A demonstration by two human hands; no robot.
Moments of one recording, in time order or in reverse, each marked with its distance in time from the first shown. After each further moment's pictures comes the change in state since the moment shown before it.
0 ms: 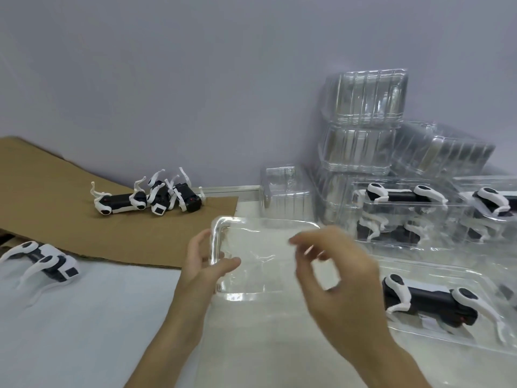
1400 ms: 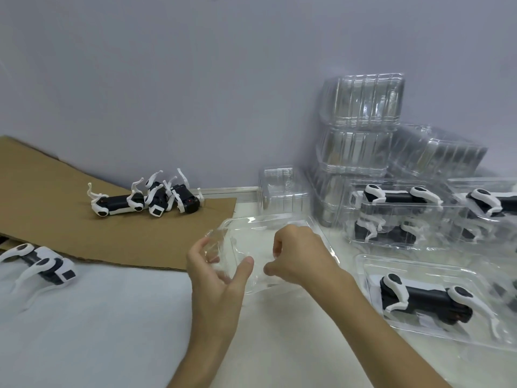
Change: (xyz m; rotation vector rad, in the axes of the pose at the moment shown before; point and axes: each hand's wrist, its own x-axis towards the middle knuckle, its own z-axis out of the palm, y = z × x) left_hand -0.013 -0.013 0.027 0.166 0.219 0.235; right_hand 0.053 0.016 0.049 -0.477 -0.707 0.539
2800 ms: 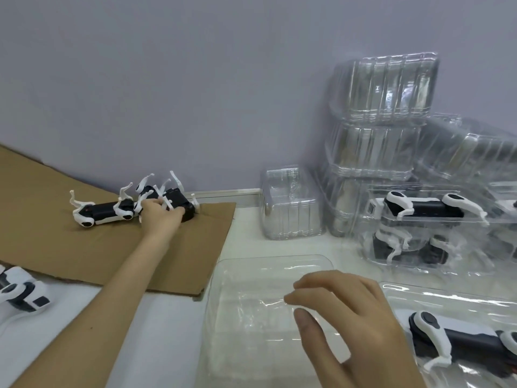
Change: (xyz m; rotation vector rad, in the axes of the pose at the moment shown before) left_hand 0.226 -0.029 -0.027 0.301 0.206 -0.253; right_hand -0.055 0.037 0.006 0.230 0.714 -0.593
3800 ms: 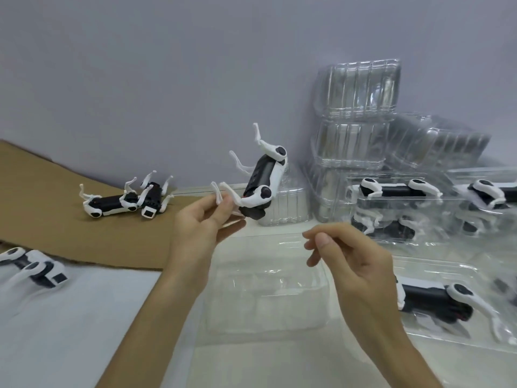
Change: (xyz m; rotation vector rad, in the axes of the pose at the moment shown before) left_hand -0.184 0.036 -0.022 -0.571 -0.488 0.244; right_hand 0.000 0.003 -0.021 0.628 0.111 0.474
